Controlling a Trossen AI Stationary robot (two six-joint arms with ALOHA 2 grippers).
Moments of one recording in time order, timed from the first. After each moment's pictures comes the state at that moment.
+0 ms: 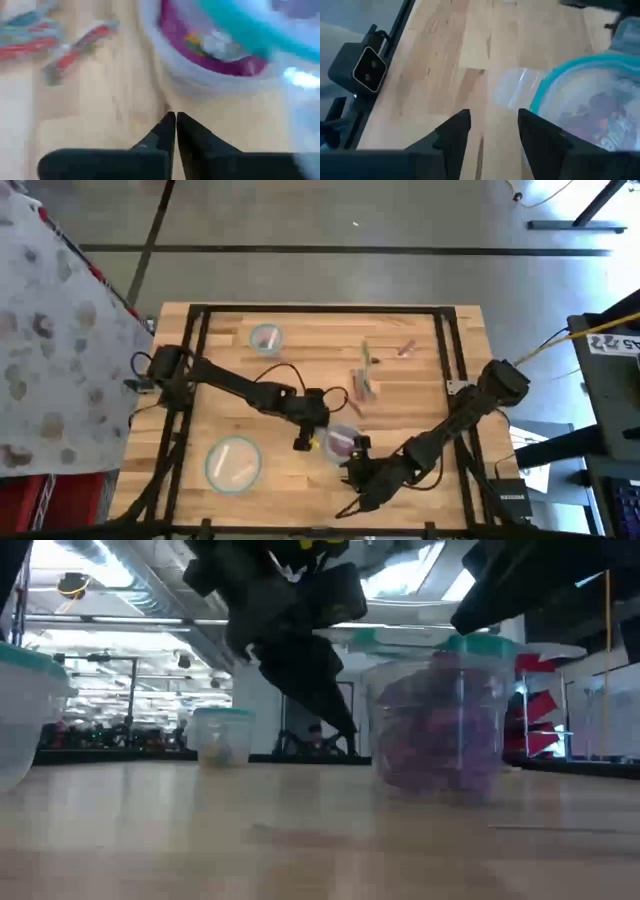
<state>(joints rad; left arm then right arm) -0.15 1.87 1.18 -0.19 -0.04 0.04 0.68 1.77 1.10 -0.19 0.43 0.41</state>
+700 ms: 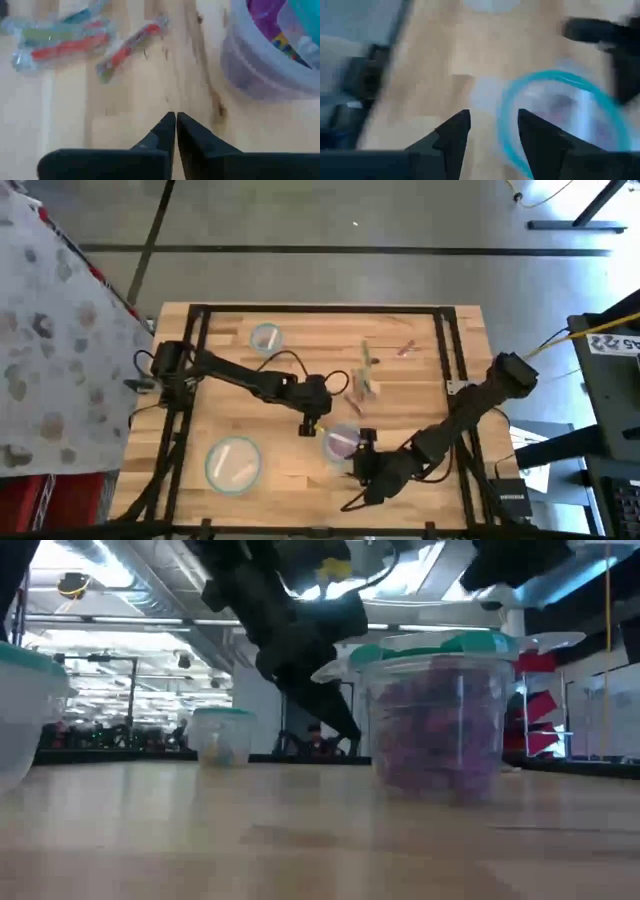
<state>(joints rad) -0.06 1.90 1.17 -0.13 -0.03 0.12 0.69 1.67 1.10 -0.21 0.29 0.41</state>
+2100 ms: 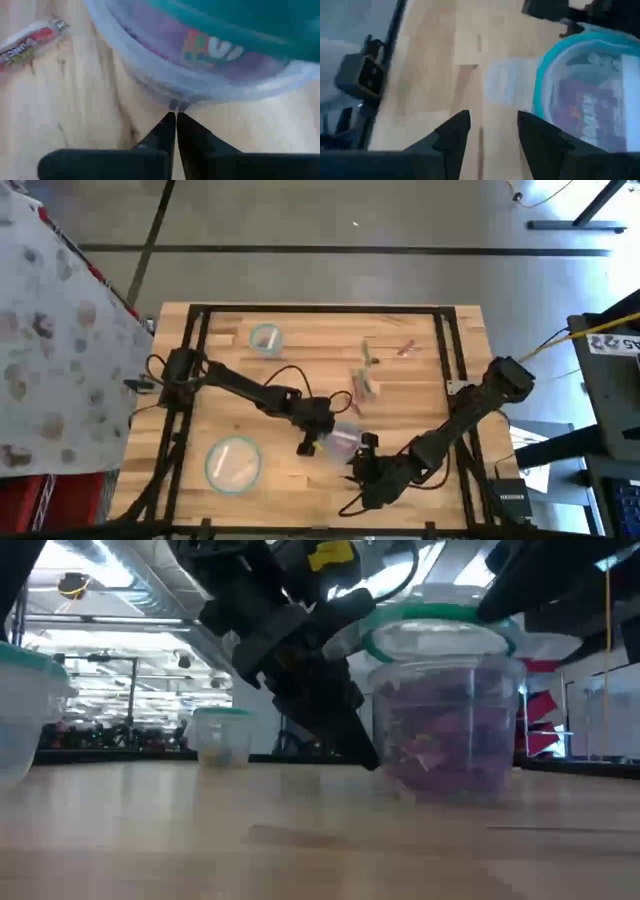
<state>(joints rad) -0.16 1.99 1.17 -0.01 0.12 0.04 0.70 1.72 1.10 -0.29 0.40 0.57</state>
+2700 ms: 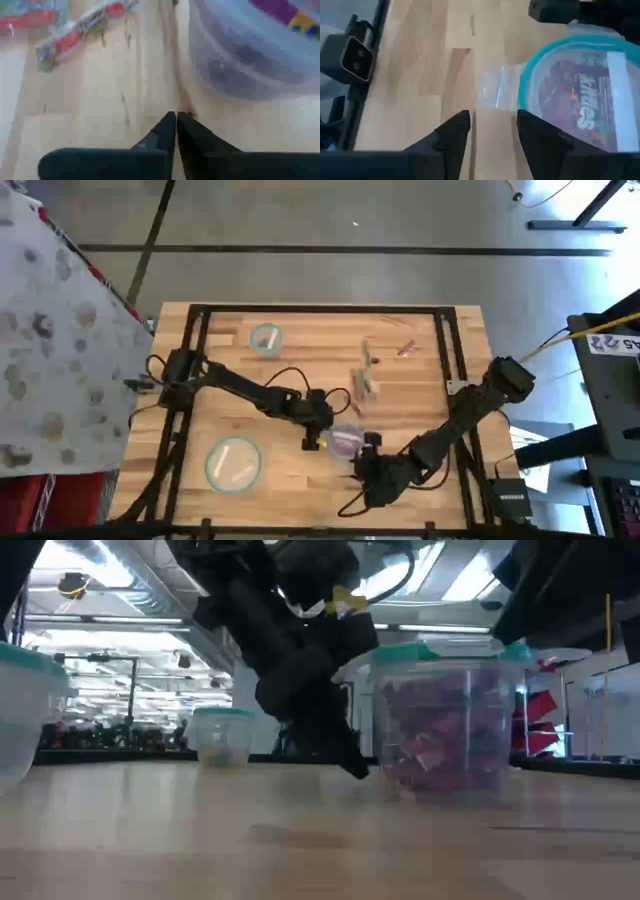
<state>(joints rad) -0.16 1.99 1.17 -0.10 -0.12 -0.03 0.70 1.72 1.10 -0.36 0.44 0.60</state>
